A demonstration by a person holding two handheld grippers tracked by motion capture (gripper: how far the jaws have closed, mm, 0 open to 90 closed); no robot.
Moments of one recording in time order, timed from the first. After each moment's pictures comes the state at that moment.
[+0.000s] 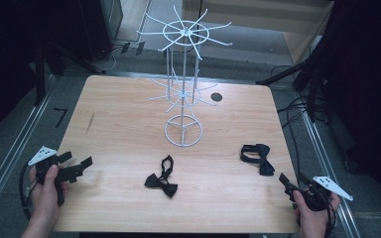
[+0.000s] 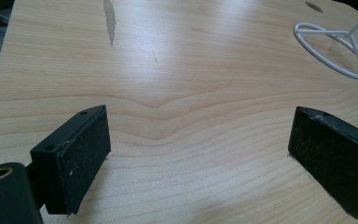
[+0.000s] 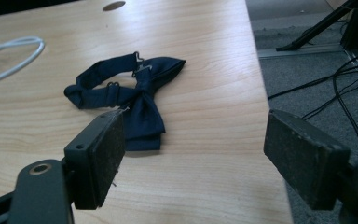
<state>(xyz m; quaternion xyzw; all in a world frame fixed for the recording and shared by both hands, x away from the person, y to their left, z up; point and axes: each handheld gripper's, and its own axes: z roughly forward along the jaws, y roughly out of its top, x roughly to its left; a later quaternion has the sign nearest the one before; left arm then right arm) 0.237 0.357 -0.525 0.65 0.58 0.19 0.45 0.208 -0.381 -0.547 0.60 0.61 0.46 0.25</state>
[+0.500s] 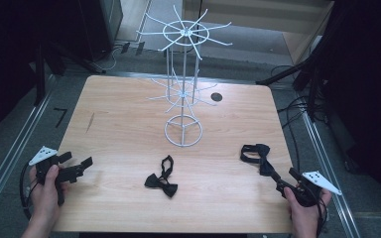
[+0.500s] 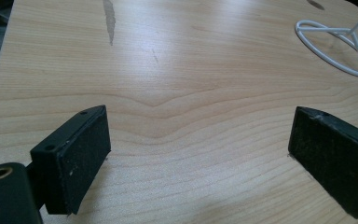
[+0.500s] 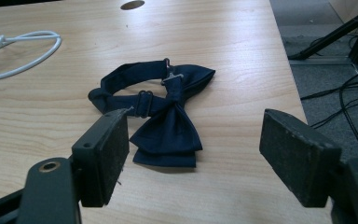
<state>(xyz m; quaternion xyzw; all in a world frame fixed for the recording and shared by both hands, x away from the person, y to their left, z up) 0.236 0.356 -0.524 0.66 0.58 0.19 0.45 0.217 -0.356 -0.539 0.58 0.63 0.46 0.26</state>
